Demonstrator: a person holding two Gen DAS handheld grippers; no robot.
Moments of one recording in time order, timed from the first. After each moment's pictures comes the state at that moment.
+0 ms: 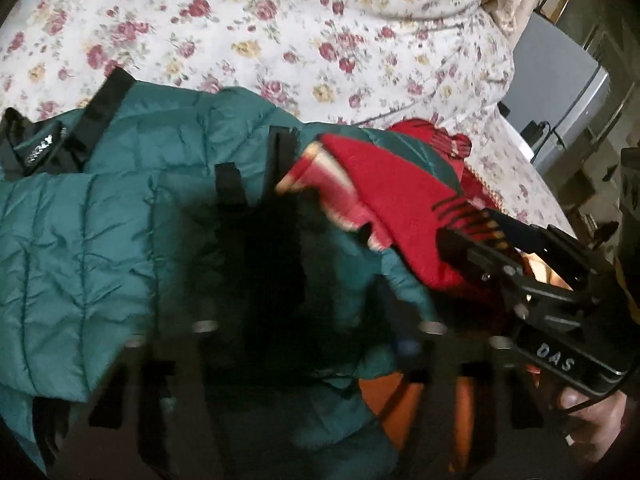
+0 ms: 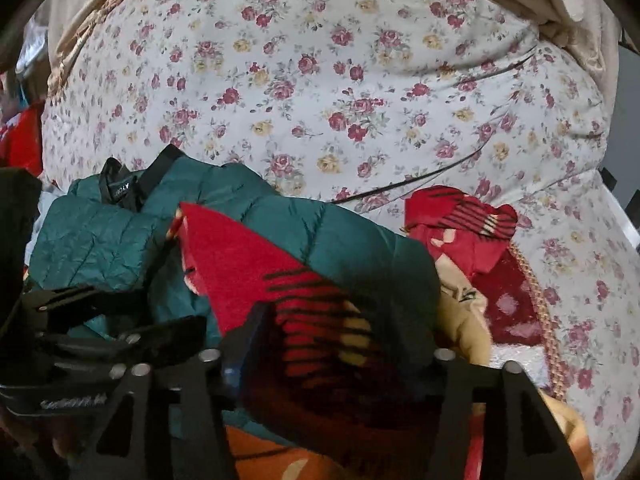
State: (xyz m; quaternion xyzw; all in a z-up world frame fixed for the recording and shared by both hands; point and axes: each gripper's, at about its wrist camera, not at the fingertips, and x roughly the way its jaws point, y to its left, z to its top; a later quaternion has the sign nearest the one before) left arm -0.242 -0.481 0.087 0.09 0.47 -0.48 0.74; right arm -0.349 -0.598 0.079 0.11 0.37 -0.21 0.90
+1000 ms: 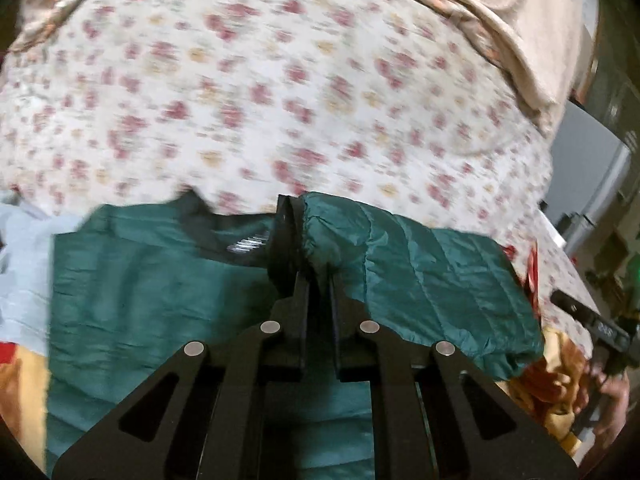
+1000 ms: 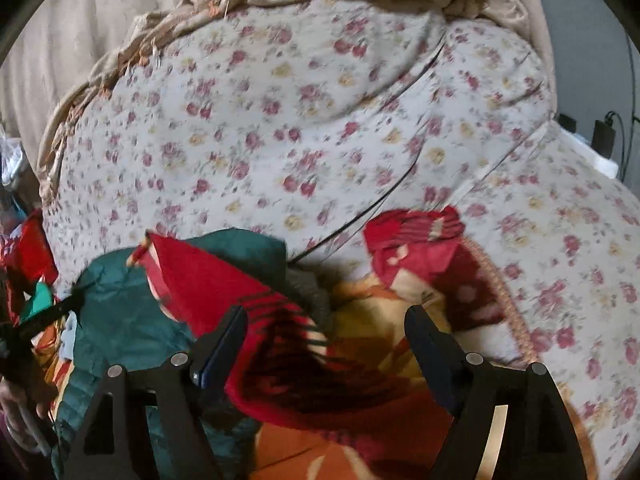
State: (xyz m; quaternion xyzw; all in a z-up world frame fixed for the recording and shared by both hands) left arm -0.144 -0.328 0.168 0.01 0.37 -0.39 0.84; right arm -0.406 -0.621 0.123 0.23 0.28 -0.25 0.90
